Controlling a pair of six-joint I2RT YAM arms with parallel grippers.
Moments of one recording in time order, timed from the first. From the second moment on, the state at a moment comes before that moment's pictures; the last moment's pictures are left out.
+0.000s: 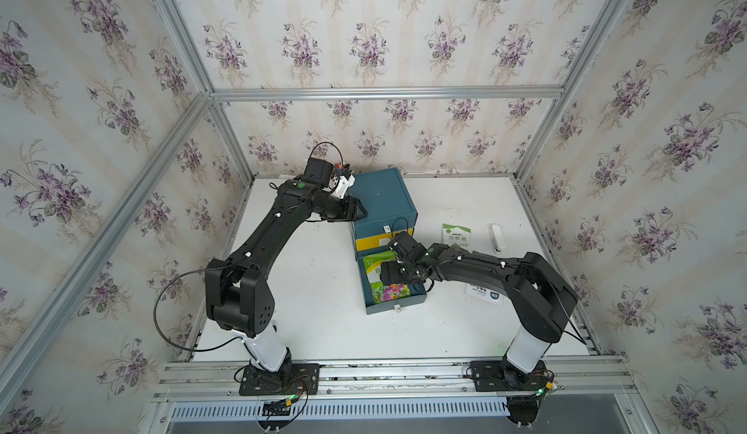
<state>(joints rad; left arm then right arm) -0.27 1.73 1.59 -0.90 0.49 -0.17 0.85 1.76 1.08 -0.44 -0.03 0.67</state>
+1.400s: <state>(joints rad) -0.27 1.73 1.60 -0.91 0.48 -0.16 0.85 1.84 1.06 -0.32 -0.14 0.70</state>
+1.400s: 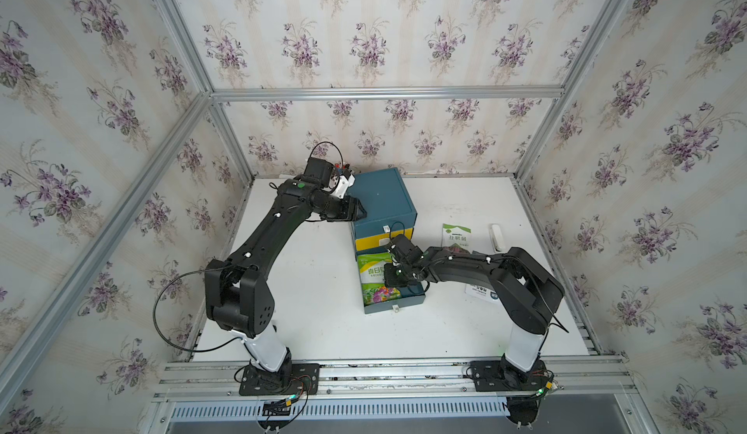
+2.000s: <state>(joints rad) -0.27 1.73 1.60 -0.91 0.48 -0.16 0.84 1.77 1.07 -0.36 -0.14 0.70</state>
